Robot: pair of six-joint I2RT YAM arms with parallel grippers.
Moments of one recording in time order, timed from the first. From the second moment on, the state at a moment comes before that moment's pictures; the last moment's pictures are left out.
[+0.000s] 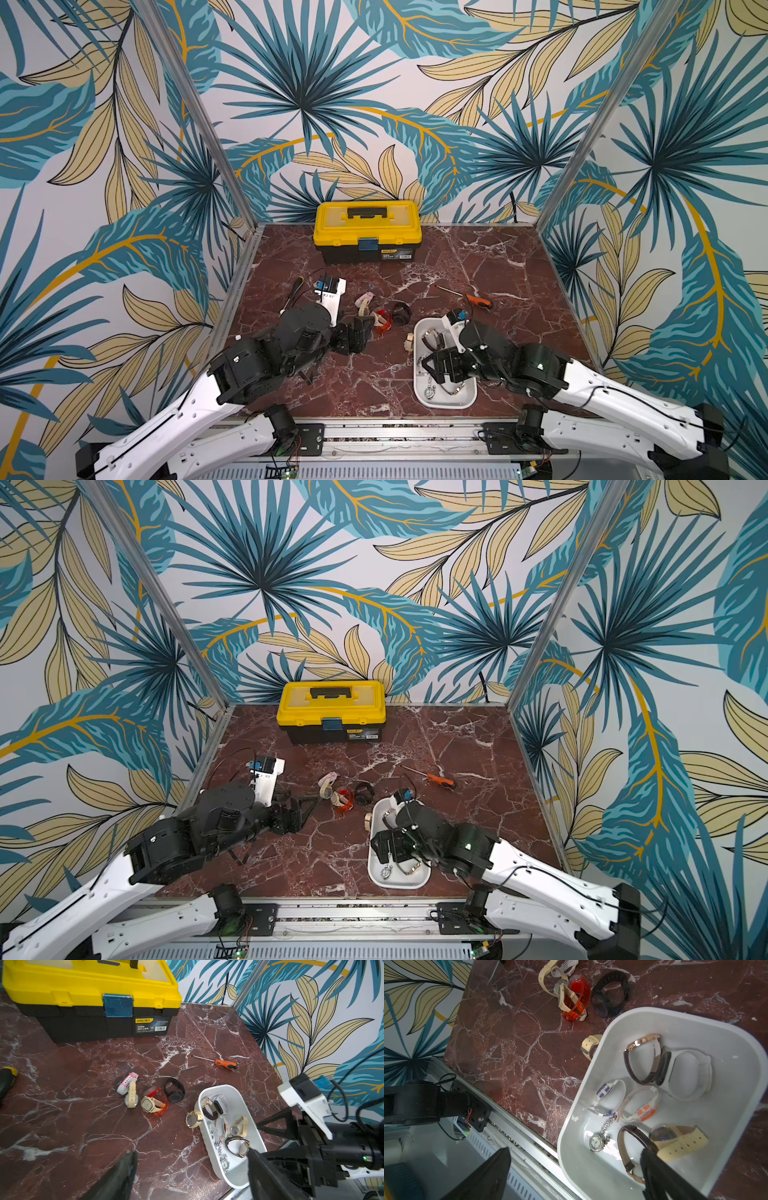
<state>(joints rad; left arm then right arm) -0.93 0.77 1.06 -0.82 -0.23 -0.61 1.00 0.99 0.83 -0.72 0.07 0.72</state>
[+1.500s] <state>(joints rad) -0.96 0.61 0.99 -0.99 -0.28 -0.59 0.78 2.08 1.64 -0.71 -0.26 0.37</state>
